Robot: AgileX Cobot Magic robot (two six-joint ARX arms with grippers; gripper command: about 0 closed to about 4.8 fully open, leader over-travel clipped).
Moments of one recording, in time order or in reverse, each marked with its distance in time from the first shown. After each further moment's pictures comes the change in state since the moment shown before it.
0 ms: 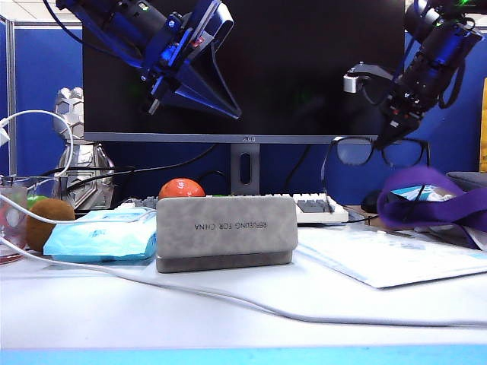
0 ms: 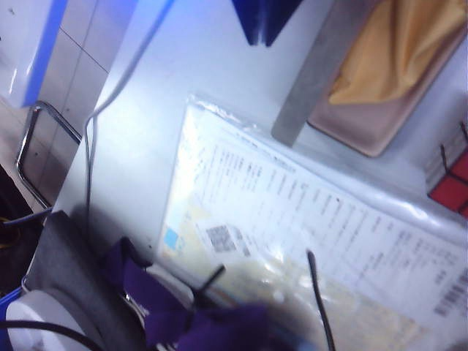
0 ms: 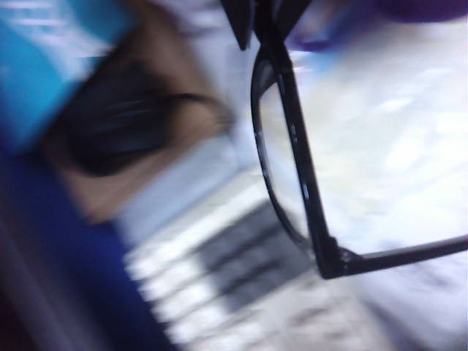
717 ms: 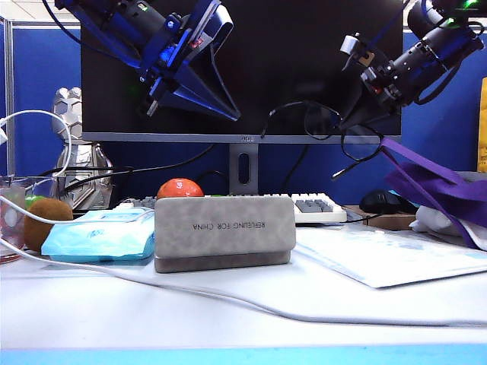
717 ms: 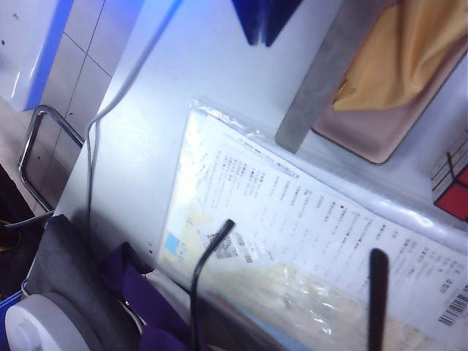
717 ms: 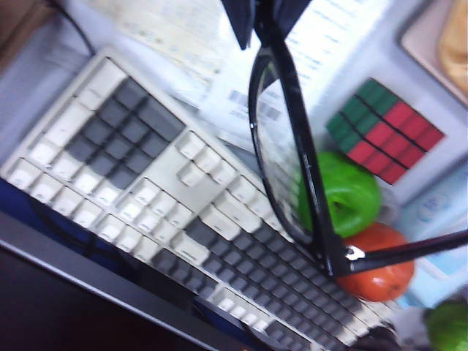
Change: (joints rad) left arm 0.000 0.000 0.000 -0.020 0.000 -0.003; right arm -0.010 0.007 -0.003 0.063 -0.447 0.453
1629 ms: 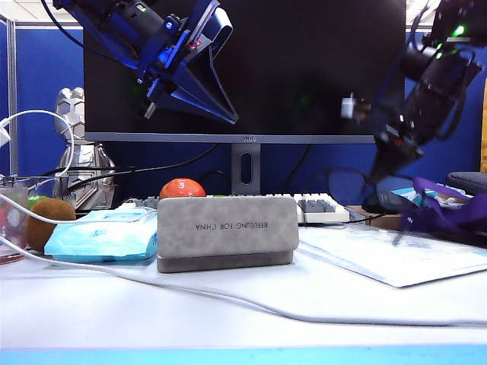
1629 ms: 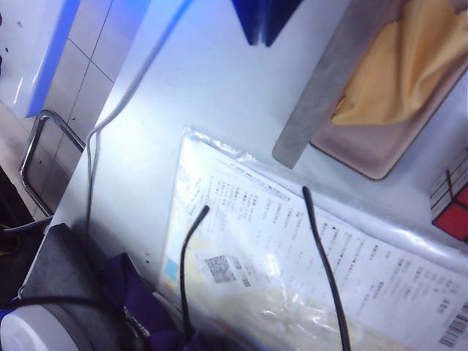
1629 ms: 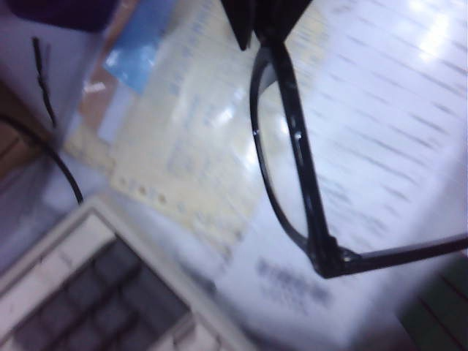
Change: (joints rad) left arm 0.000 0.000 0.000 -0.027 0.000 0.000; right arm 0.007 0.079 0.003 -0.241 0.256 -0.248
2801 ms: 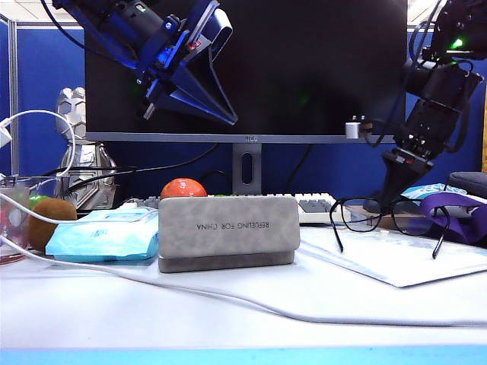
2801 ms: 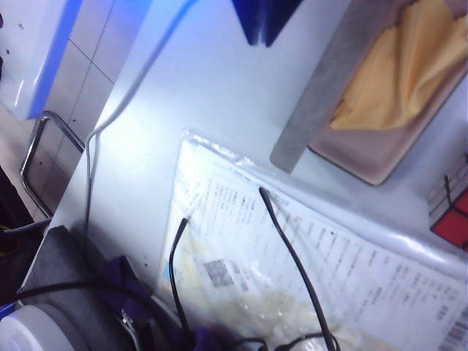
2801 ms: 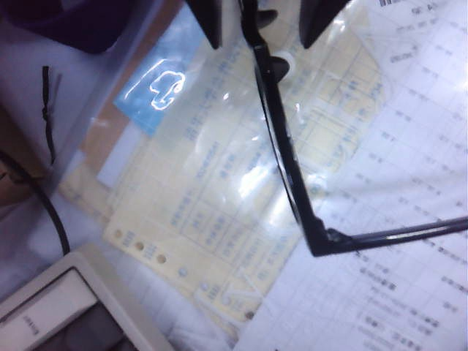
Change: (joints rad) left arm 0.000 0.000 0.000 -0.008 0.000 0.000; right arm -0.008 0.042 0.000 -0.031 0.117 -0.148
